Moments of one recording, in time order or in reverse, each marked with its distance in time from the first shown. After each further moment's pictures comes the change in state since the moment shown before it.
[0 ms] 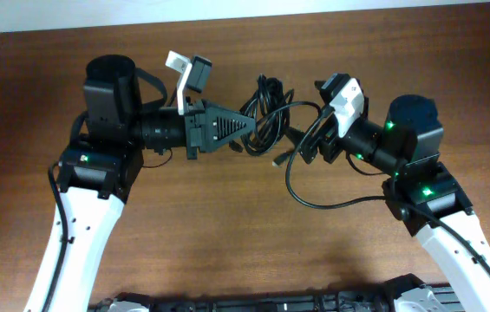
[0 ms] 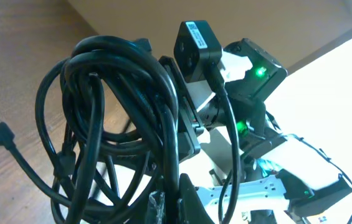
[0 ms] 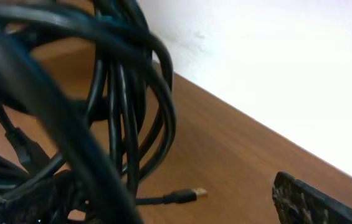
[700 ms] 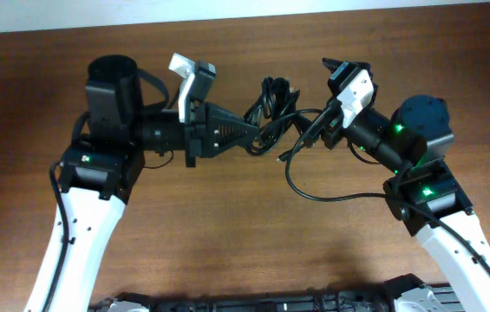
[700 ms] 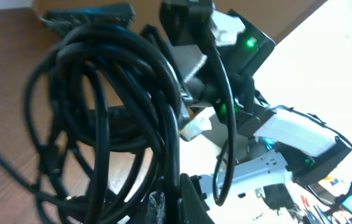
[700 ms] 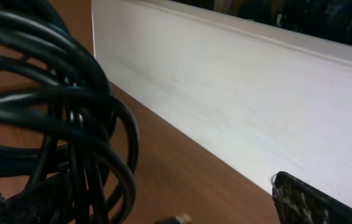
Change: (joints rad) left arm -0.022 0.000 0.000 0.000 0.072 0.162; right arm 0.000 0.000 0.000 0.191 0.057 -0.019
